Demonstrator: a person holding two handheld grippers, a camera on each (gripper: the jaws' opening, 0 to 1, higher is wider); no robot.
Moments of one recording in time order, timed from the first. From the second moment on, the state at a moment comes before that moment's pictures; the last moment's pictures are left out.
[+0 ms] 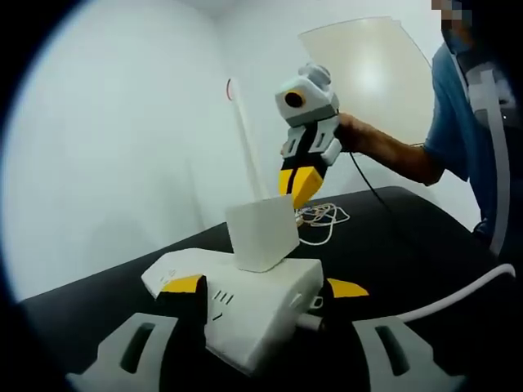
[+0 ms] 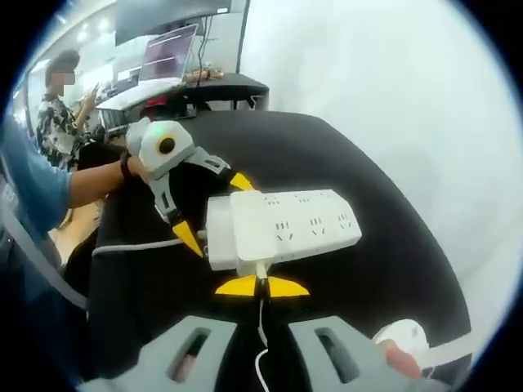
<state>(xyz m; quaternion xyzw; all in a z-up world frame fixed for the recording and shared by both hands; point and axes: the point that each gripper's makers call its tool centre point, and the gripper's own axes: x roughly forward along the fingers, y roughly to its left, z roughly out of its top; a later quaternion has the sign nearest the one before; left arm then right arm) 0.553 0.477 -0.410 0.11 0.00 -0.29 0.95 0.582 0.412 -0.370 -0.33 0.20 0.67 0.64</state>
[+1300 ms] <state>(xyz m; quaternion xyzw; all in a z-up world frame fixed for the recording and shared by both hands) 0.553 0.476 -0.410 0.11 0.00 -0.29 0.95 0.577 0.403 -0.385 -0.30 0.24 0.66 0.64</state>
